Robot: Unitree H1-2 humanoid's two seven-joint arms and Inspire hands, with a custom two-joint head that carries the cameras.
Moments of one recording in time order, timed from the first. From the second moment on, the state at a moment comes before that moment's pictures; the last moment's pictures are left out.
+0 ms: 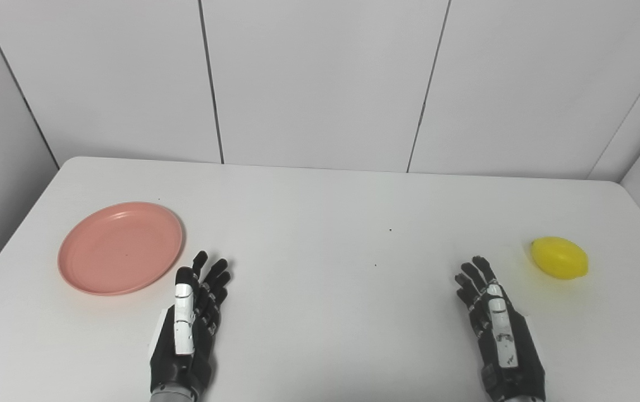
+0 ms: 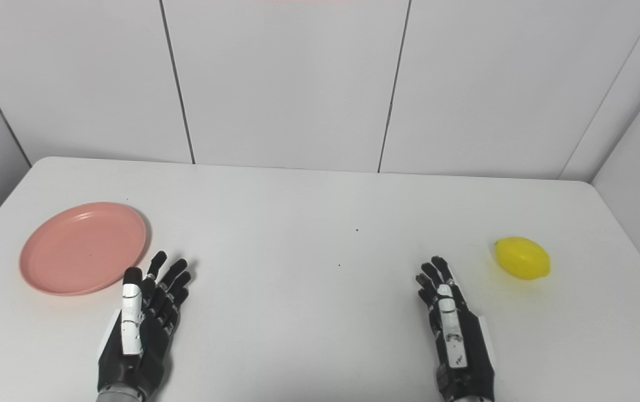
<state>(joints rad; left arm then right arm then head) 0.15 -0.10 0.01 -0.38 -0.21 0.28 0.01 0.09 -0.01 -0.04 -0.16 0.21 0.00 0.07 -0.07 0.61</state>
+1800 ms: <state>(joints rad) 0.15 -0.09 0.04 -0.37 -0.21 0.29 -0.01 0.09 0.01 -0.03 -0.15 0.20 0.00 0.06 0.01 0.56</state>
